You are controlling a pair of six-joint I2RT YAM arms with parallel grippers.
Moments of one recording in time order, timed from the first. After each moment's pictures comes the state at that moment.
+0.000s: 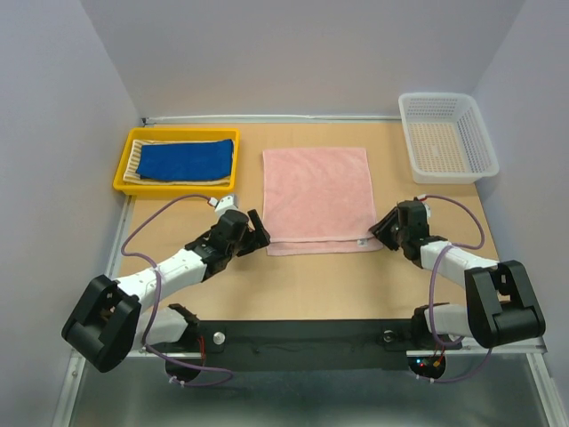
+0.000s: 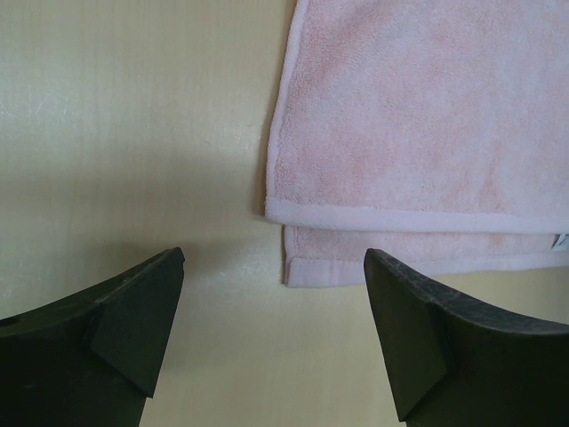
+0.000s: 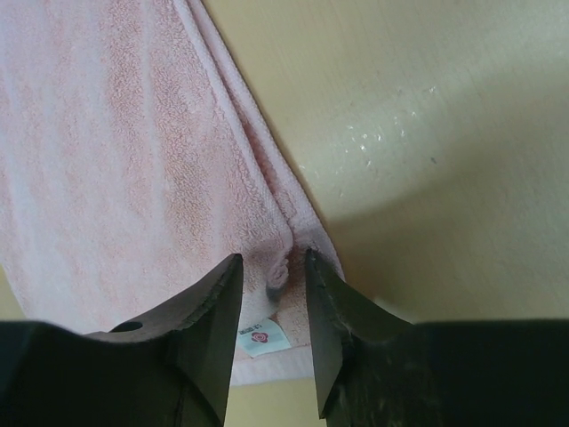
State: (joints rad) left arm -0.63 1.16 0.49 -0.06 -0.22 -0.83; right arm 0.18 1.29 0.44 0.09 0.03 0.88
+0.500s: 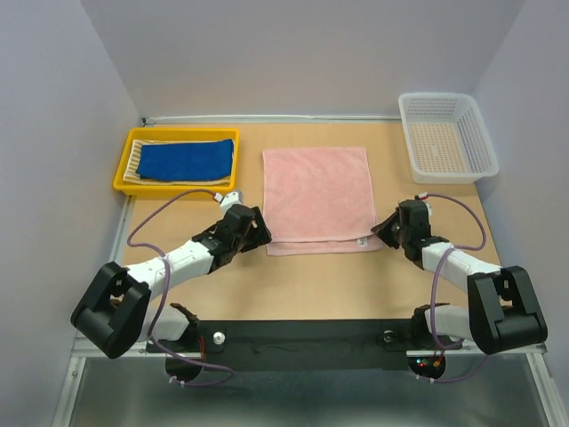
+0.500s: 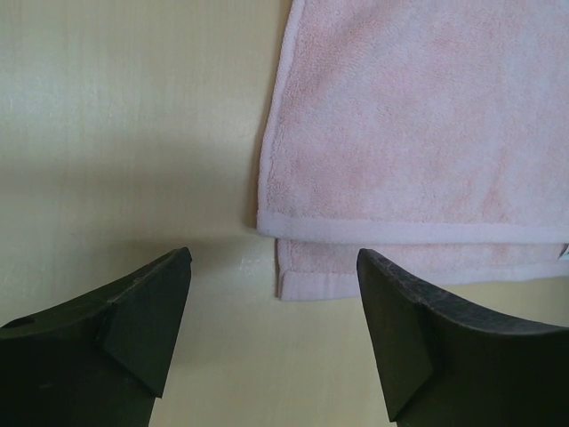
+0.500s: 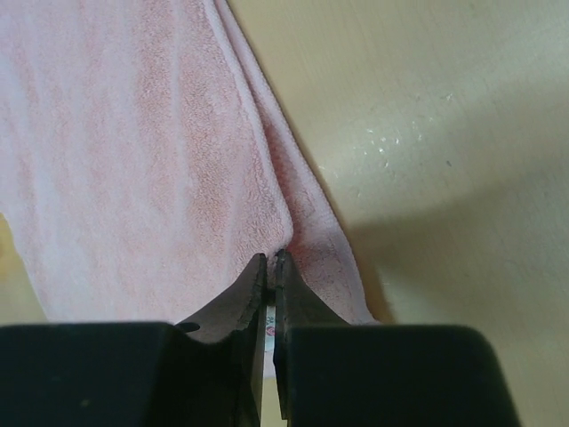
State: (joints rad) left arm -0.64 1.23 0.54 -0.07 -0.22 -0.83; right arm 0.18 1.26 0.43 0.09 0.02 0.88
